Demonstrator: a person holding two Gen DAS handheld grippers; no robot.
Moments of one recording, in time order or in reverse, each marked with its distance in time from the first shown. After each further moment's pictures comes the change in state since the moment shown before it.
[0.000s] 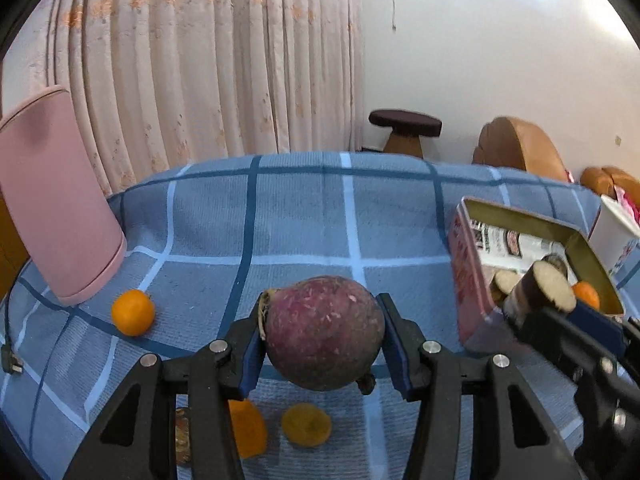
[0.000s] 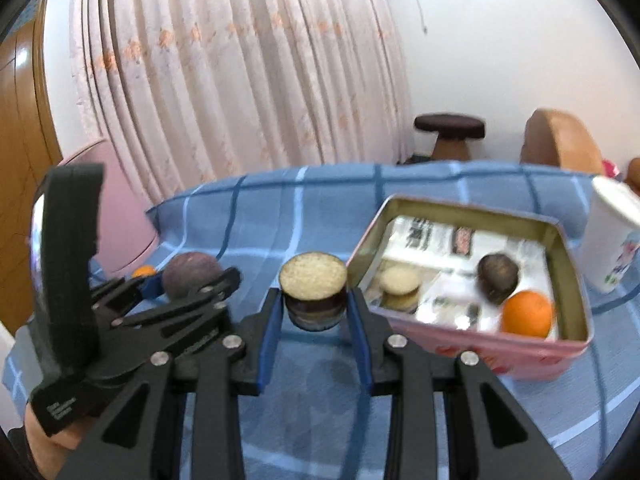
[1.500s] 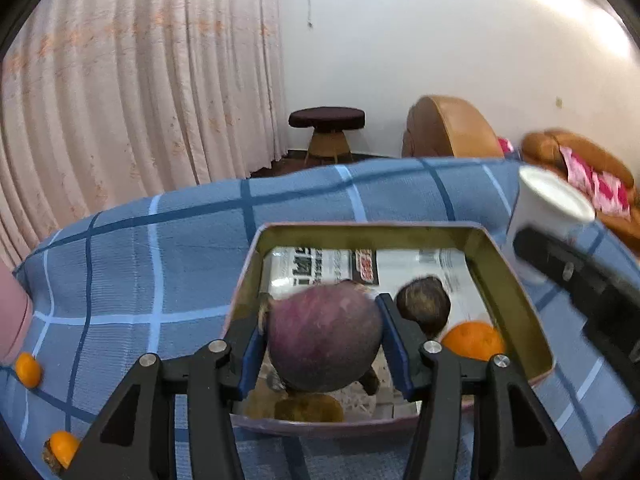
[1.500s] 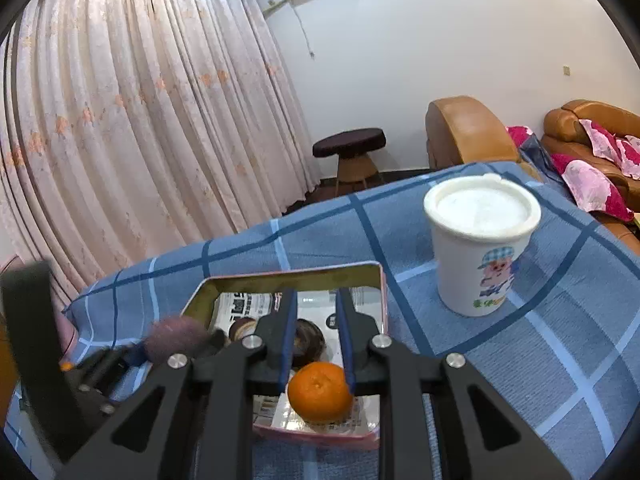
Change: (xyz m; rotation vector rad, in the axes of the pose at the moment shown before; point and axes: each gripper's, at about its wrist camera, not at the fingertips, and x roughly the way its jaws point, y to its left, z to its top) left arm 0.028 -0.156 0.023 0.188 0.020 -0.185; right arm -0.037 -0.135 0.028 0.258 -0.119 -0.236
